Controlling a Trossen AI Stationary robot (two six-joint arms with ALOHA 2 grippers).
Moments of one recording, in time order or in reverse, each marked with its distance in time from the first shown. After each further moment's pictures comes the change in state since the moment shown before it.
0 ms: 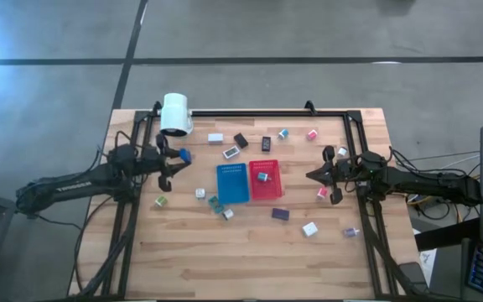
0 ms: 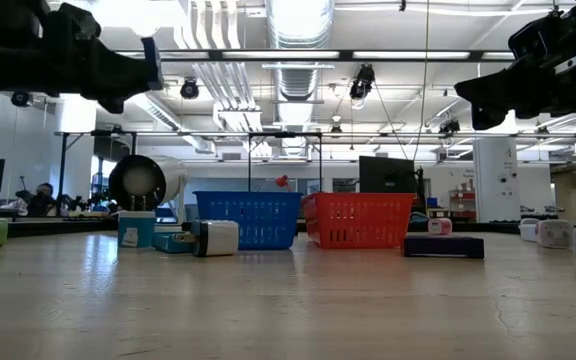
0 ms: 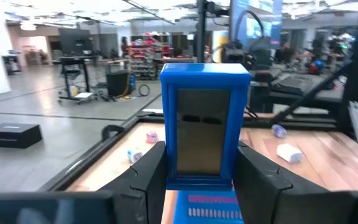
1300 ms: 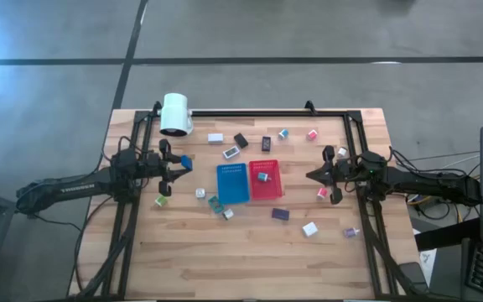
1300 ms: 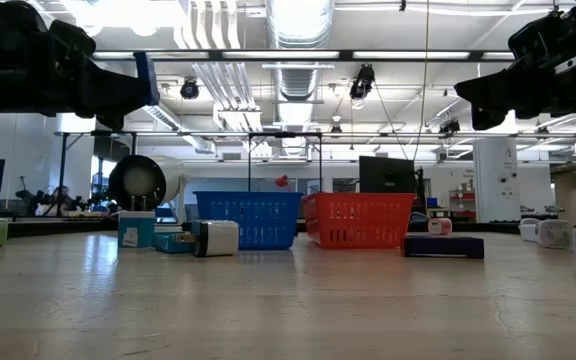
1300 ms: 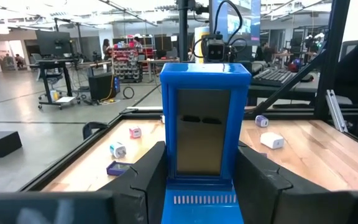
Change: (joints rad) left arm 0.000 -0.005 -0.112 0.115 0.064 0.004; right arm 0.000 0.001 0.000 0.000 0.000 0.000
